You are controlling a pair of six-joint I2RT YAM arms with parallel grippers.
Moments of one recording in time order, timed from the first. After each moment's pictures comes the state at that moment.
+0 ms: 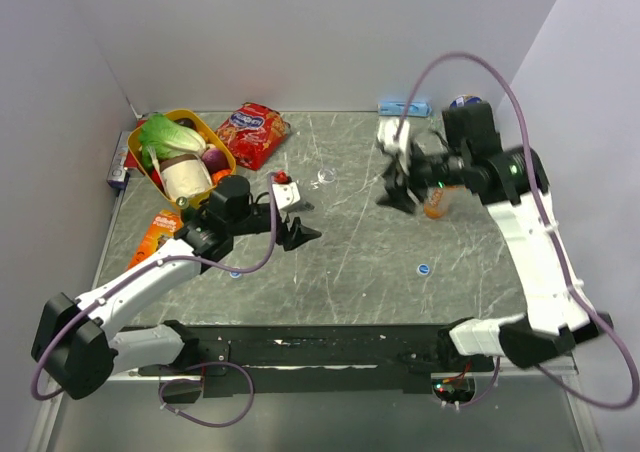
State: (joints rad) left arm -0.64 1.16 0.83 0.08 0.63 0.21; right arm 0.38 1.33 1.81 -1.23 -0.67 -0.72
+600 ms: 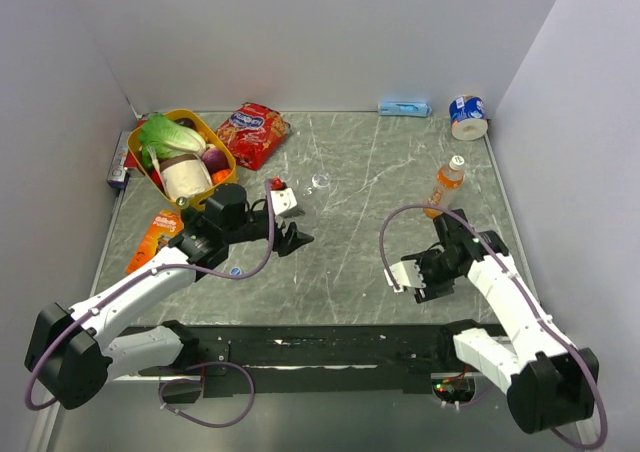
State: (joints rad) left arm -0.64 1.10 0.77 0.04 0.54 0.21; right arm 0.20 0.94 0.74 -1.17 -0.36 -1.64
